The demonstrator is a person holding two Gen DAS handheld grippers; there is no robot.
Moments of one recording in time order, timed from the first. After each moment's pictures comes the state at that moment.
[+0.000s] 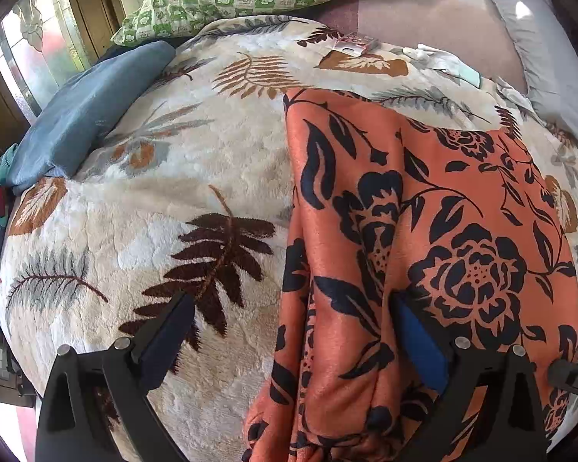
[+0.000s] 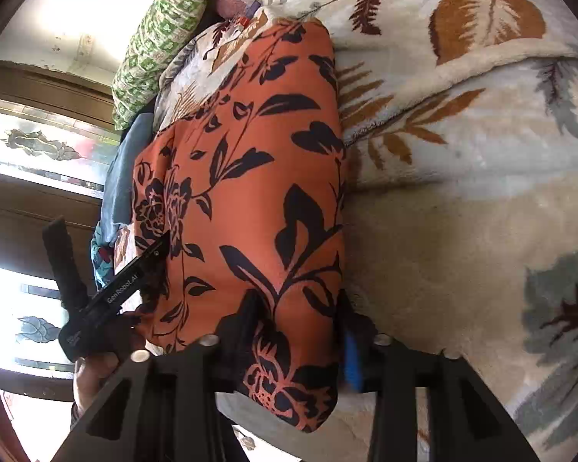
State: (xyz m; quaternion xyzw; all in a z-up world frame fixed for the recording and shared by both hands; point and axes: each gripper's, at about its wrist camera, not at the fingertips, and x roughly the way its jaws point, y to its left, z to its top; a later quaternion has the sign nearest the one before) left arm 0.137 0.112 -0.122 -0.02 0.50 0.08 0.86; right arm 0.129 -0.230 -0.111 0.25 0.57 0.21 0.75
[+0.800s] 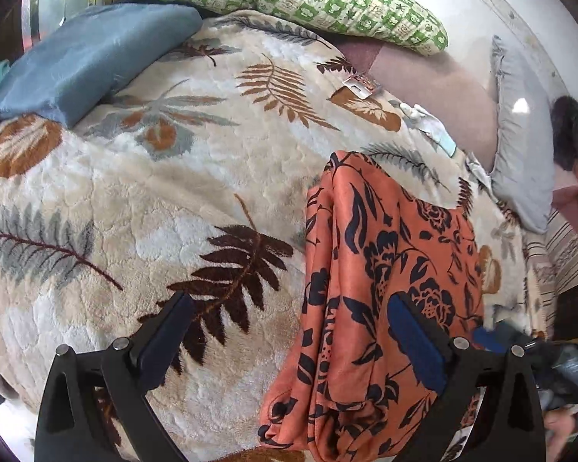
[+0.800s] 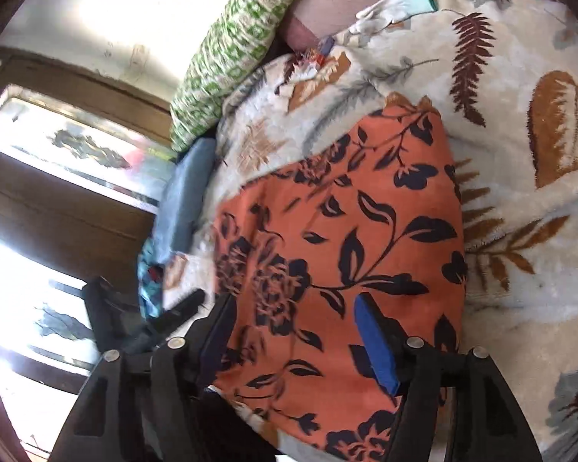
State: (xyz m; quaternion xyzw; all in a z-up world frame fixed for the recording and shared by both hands) left arm 0.127 0.190 -0.089 -0.22 0.49 0.00 0.84; right arm 0.188 -0.175 -0.065 0.26 0.53 0.27 0.76
